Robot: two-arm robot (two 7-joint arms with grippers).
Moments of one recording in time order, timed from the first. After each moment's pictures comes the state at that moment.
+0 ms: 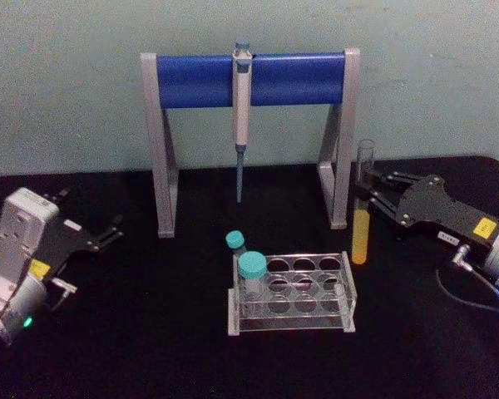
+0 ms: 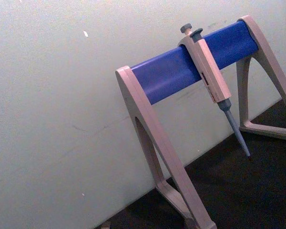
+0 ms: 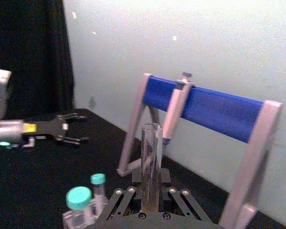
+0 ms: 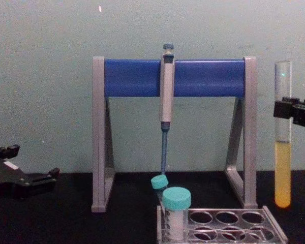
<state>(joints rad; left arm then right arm) -0.20 0.60 0.45 -1.41 -0.25 -0.12 0.03 0.19 0.69 -0.33 -1.64 0.65 -0.02 0.57</state>
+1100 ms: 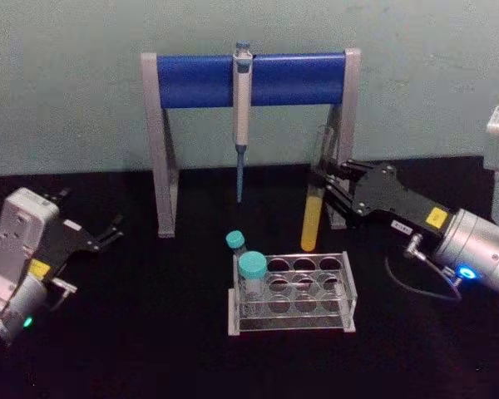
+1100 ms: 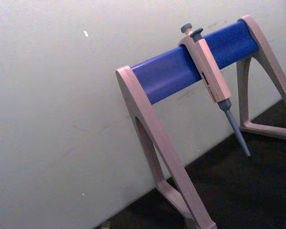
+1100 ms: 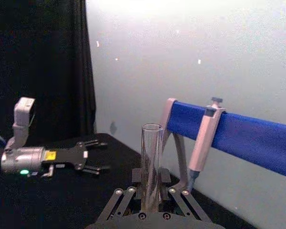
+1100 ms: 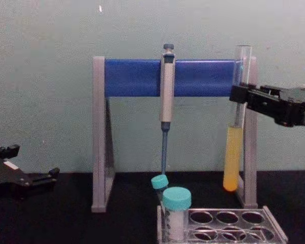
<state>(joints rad) -0.20 0.60 0.45 -1.41 -0.25 -0.12 0.03 0.28 0.53 -0.38 -1.52 0.64 -0.08 0.66</state>
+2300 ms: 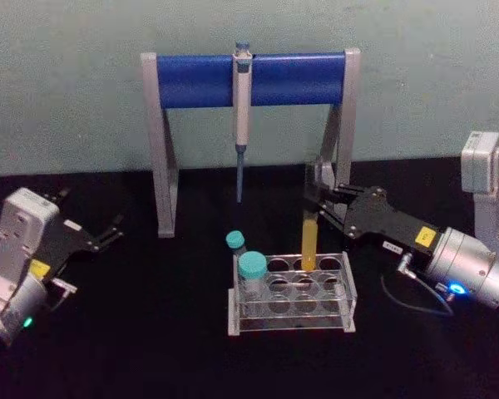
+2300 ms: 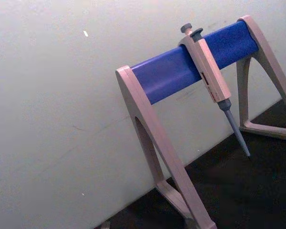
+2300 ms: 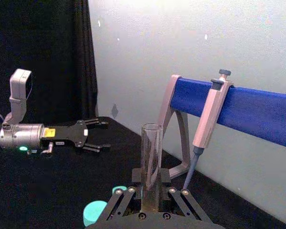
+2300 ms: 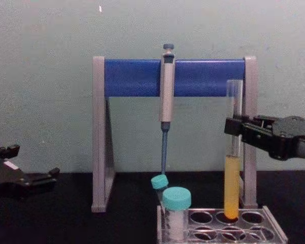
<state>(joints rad) -0.20 0.60 0.45 -1.41 -0.25 -0.12 0.03 0.30 0.54 -0.43 -1.45 0.61 -0.11 0.68</state>
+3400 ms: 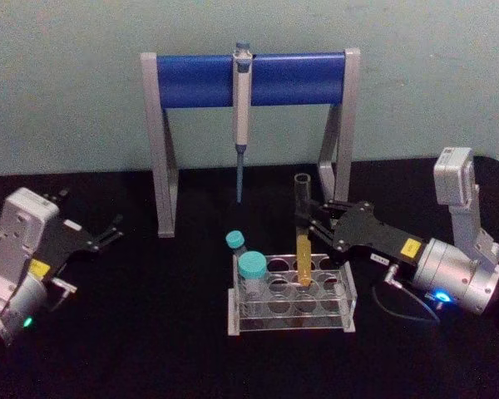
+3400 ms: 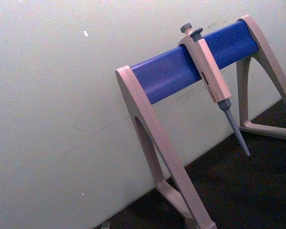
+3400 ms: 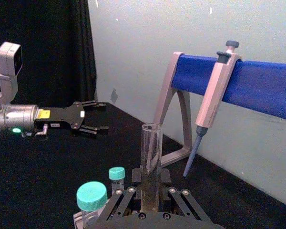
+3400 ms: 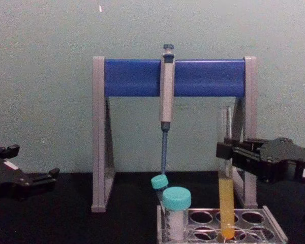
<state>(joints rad) -0.20 0.60 0.45 -1.41 -0.25 -0.12 0.03 0.33 0.50 -0.46 -1.36 0.56 -0.12 0.69</state>
